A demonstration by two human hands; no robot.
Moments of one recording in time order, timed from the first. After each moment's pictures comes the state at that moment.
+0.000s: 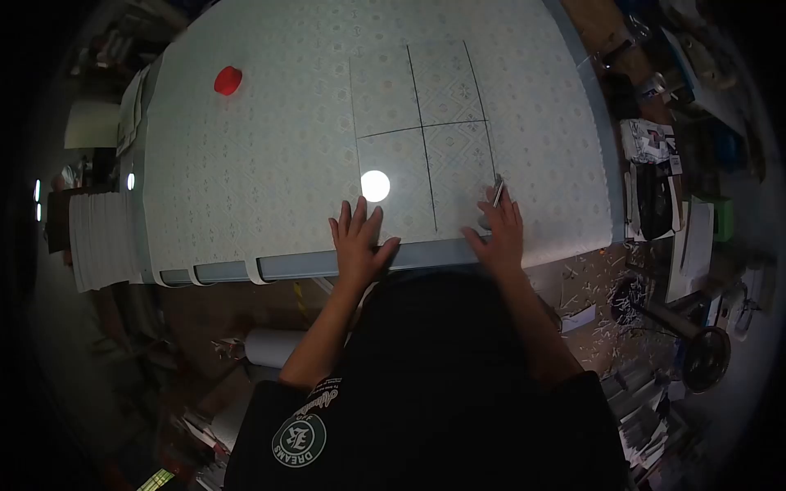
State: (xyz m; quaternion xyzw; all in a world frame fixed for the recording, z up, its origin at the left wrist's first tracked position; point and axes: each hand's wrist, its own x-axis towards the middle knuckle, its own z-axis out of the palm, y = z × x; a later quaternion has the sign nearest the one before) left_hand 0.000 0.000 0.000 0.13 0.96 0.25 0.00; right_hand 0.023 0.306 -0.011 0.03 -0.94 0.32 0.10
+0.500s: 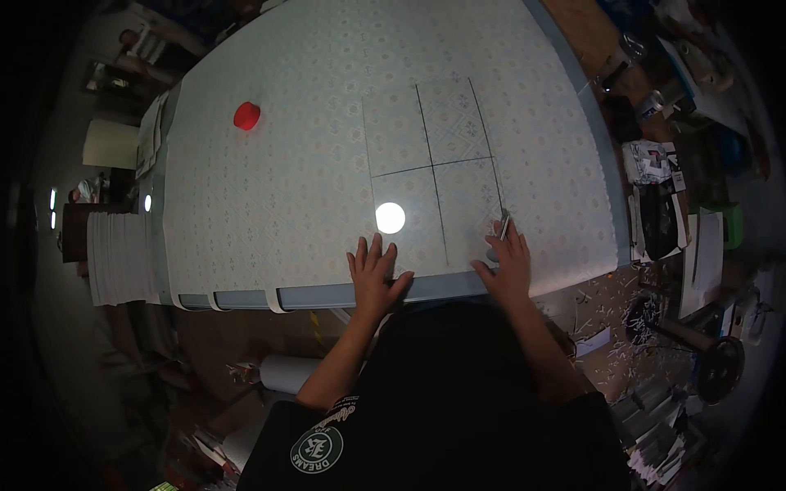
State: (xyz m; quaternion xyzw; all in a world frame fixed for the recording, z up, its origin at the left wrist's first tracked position) left_hand 0.001 0.000 0.001 0.13 0.96 0.24 0.00; right_hand 0.025 0.305 -0.009 0.02 -0.94 0.32 0.08
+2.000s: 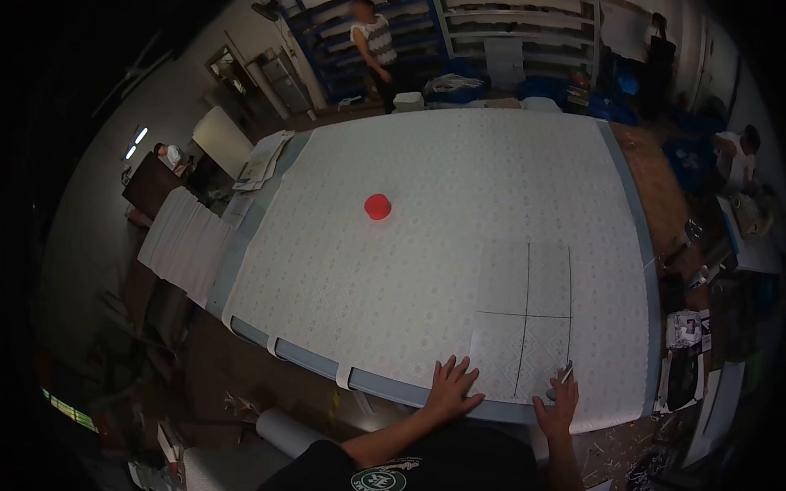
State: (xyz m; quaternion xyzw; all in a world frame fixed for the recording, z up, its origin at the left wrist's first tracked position) left_hand -0.004 -0.005 -0.004 0.16 0.95 0.27 -0.01; right_hand 0.027 0.305 -0.004 0.03 -0.94 0.33 0.07
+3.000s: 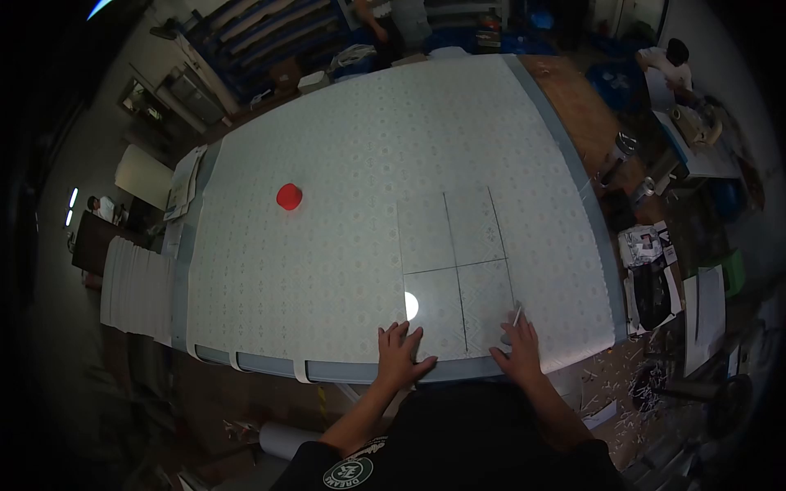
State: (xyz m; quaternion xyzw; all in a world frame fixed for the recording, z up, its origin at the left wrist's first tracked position) left_hand -0.016 -0.007 0.014 0.17 0.95 0.25 0.00; right_hand 0.021 0.313 0.003 0.03 -0.94 0.33 0.02
